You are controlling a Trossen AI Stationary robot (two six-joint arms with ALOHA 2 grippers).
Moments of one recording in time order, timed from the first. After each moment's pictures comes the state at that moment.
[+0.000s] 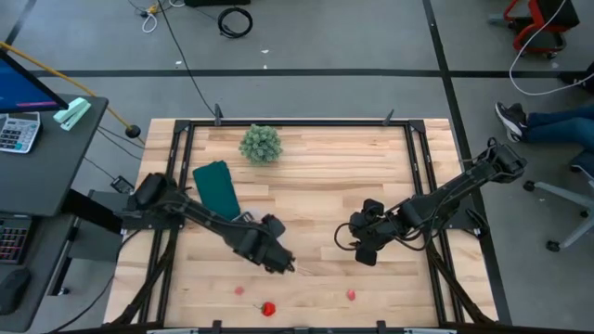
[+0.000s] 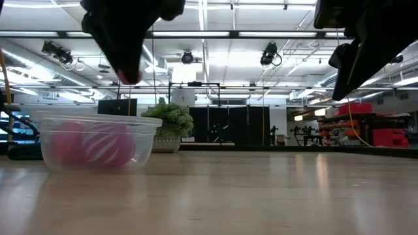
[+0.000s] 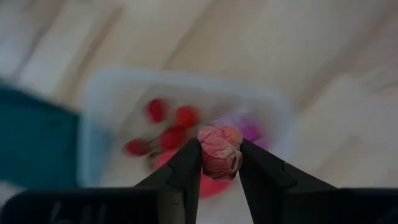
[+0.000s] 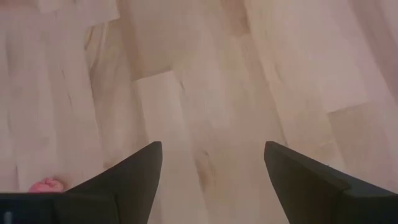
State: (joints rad) left arm -0.45 1.92 1.61 -1.22 -0.30 -1.10; right arm 0.47 1.36 0.86 -0.60 0.26 0.71
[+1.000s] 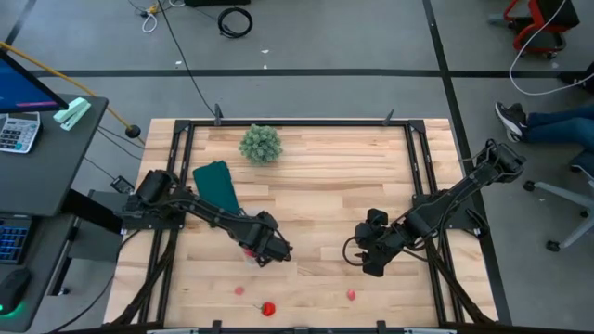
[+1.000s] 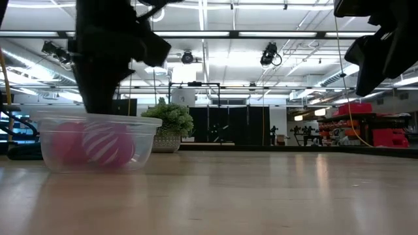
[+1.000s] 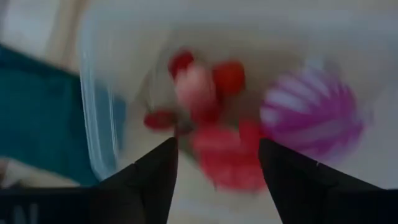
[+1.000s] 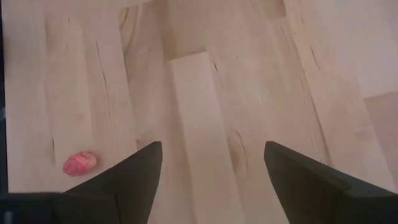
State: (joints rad) left arm -0.39 1.92 1.43 -1.19 -0.16 -1.02; right arm 0.58 1.36 0.86 -0.60 0.27 0.78
